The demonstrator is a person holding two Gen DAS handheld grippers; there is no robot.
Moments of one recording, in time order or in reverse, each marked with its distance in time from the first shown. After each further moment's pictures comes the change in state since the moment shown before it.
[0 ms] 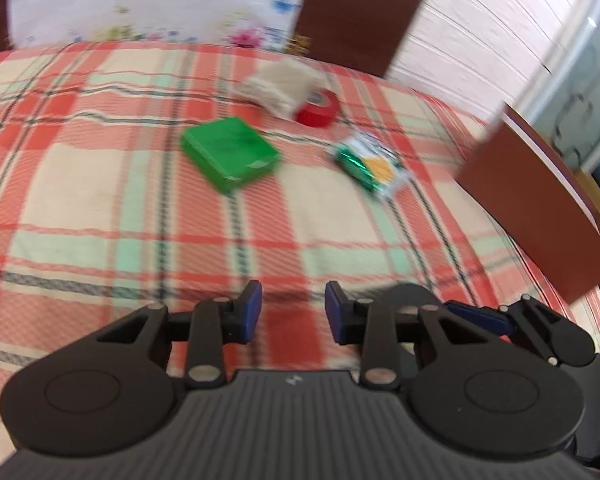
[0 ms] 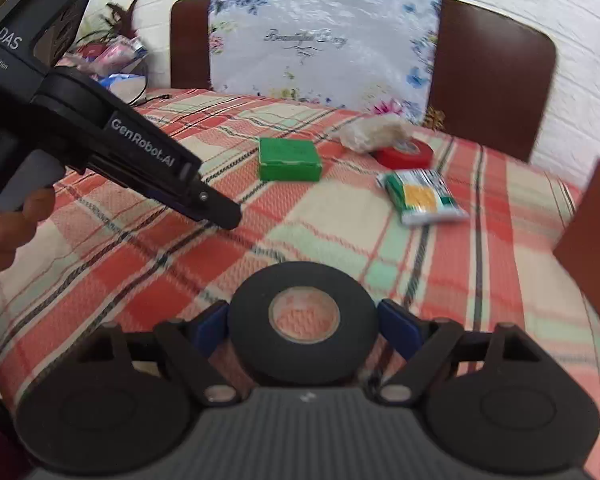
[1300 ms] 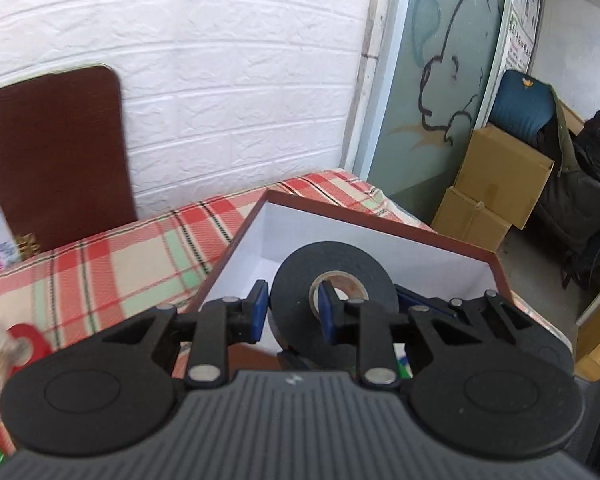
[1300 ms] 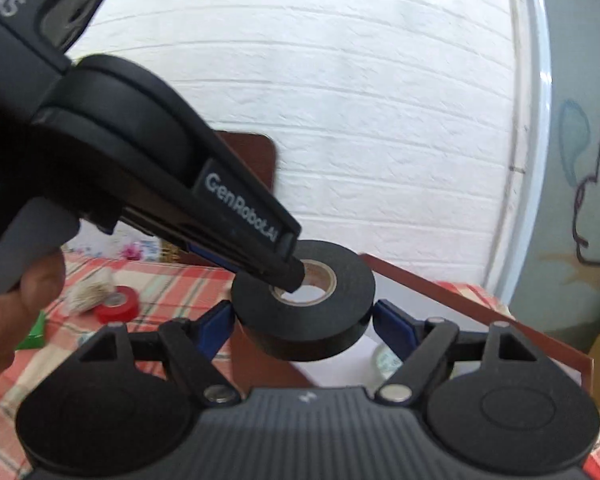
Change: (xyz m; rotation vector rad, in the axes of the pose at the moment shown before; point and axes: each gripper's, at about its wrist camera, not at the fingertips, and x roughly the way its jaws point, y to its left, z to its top) left arm 0.078 -0.276 0.127 0.420 -0.146 -0.189; right arm -0.081 -0.194 0.028 0.243 -0.322 -0.470
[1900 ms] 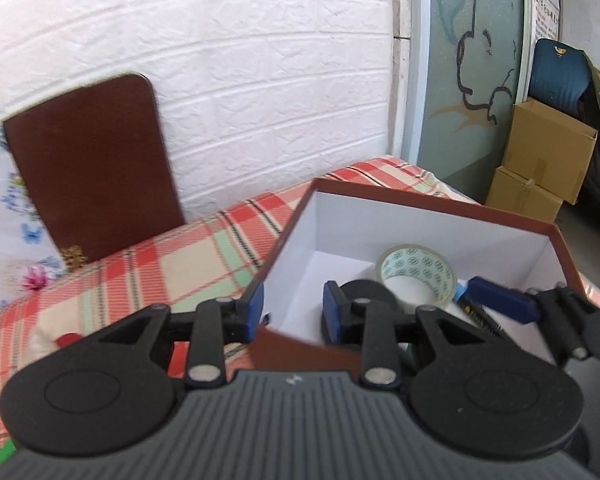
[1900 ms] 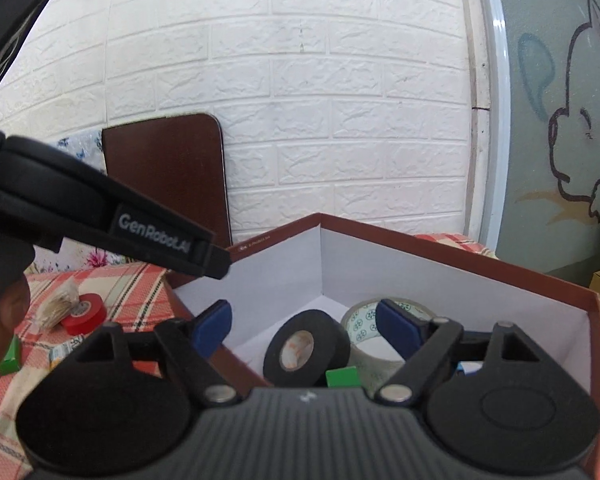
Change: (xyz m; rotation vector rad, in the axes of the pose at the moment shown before) left arm -0.015 0.007 -0.015 0.088 -0.011 0.181; right arm 0.017 -0.020 -0.020 0.145 0.038 -0.048
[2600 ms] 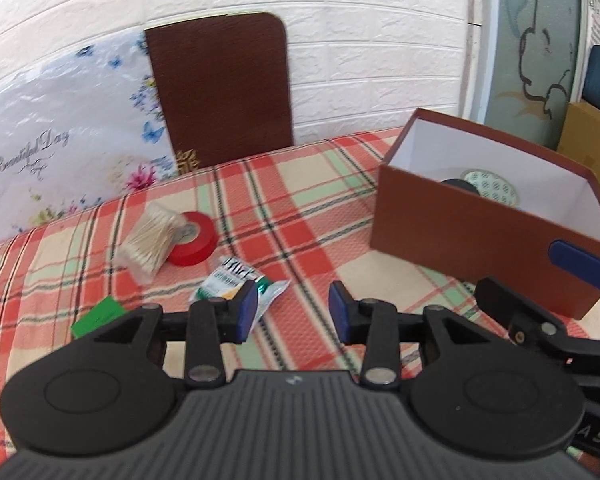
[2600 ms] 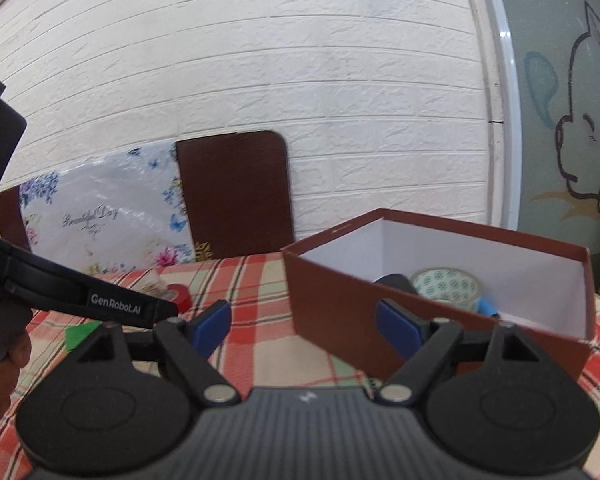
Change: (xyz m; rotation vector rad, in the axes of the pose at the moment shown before) left arm -0.065 0.066 -0.091 -0.125 0.073 0.159; right arm -0.080 0.054 -0.027 0.004 -0.045 0.081
